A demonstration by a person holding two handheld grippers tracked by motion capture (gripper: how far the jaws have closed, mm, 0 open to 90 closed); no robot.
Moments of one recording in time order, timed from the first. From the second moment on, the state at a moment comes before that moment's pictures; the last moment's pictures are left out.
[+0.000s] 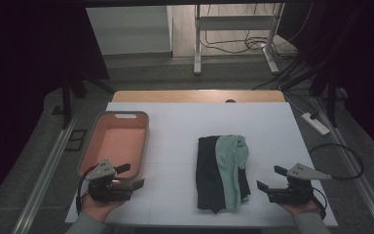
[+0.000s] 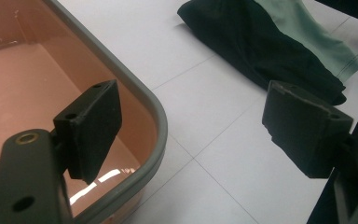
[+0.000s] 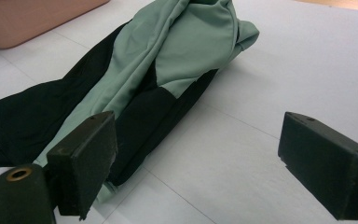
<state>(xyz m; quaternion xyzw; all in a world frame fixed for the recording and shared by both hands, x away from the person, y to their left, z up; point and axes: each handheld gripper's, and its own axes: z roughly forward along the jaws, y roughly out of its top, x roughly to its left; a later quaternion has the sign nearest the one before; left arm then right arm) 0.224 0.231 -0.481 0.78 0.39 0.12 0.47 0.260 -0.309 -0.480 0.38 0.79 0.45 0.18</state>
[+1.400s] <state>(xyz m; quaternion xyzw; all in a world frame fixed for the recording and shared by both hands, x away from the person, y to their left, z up) 0.226 0.228 -0.478 0.78 0.39 0.12 0.47 0.259 -0.306 -0.484 0.37 0.79 0.45 0.18</state>
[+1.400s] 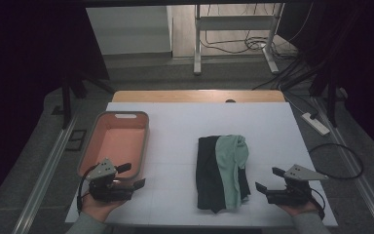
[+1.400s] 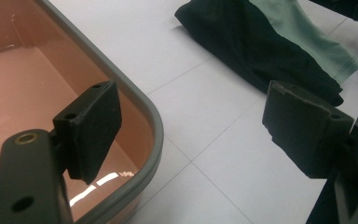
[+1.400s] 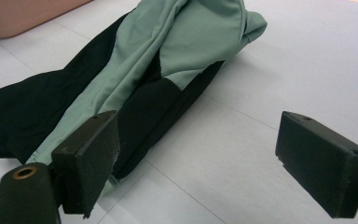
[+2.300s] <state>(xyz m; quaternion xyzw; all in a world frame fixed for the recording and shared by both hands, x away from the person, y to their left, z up) 0.247 0.196 -0.451 0.80 0.36 0.12 0.47 0.261 -0.305 -0.487 0.38 0.79 0.44 0.18</state>
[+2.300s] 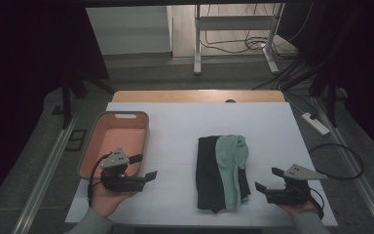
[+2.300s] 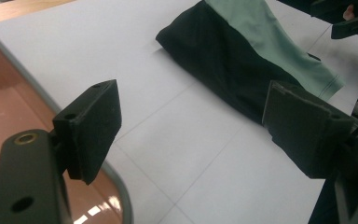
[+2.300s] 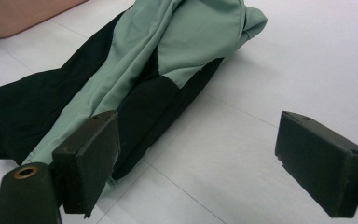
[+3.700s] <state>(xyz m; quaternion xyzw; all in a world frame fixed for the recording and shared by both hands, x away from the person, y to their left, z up) 0.280 0.148 -0.456 0.81 0.35 0.08 0.46 0.263 -0.304 -0.490 0.38 0.80 0.44 0.16</state>
